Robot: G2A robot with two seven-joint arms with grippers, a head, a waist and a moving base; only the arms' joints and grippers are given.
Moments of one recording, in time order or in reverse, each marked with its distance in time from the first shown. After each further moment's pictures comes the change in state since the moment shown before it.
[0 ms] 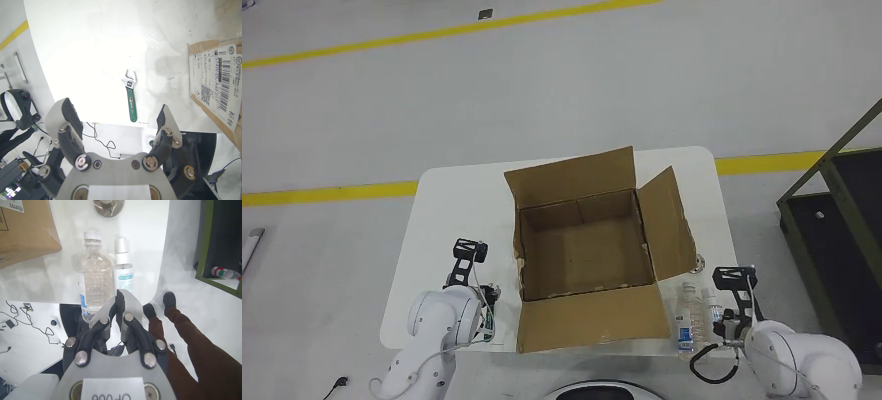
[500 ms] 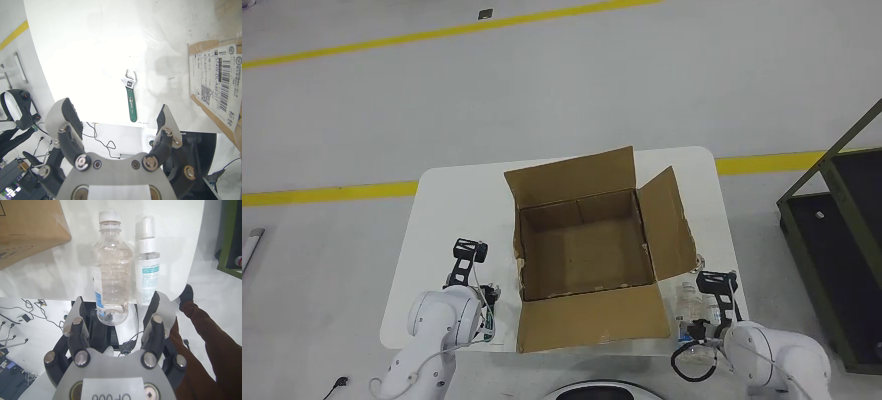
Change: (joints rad) left arm 0.000 0.000 0.000 0.000 0.000 0.000 0.000; right arm 0.023 -0.005 -0.075 0.088 0.035 0.113 -0.012
